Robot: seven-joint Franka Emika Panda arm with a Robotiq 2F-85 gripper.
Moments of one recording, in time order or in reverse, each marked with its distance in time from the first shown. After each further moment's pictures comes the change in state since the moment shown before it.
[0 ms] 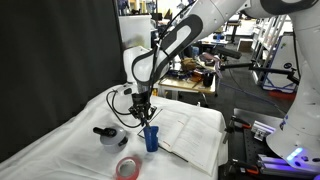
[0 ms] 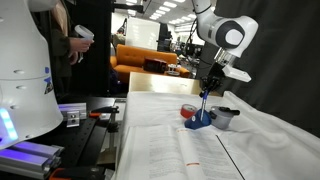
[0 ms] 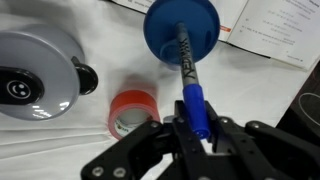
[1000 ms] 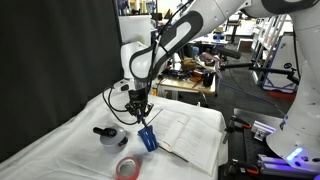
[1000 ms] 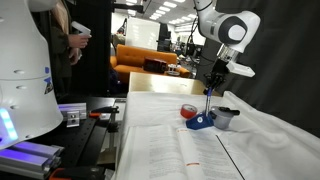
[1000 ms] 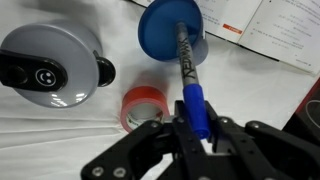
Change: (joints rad) arm 0.003 -0.006 0.003 0.033 -0.020 0.002 -0.016
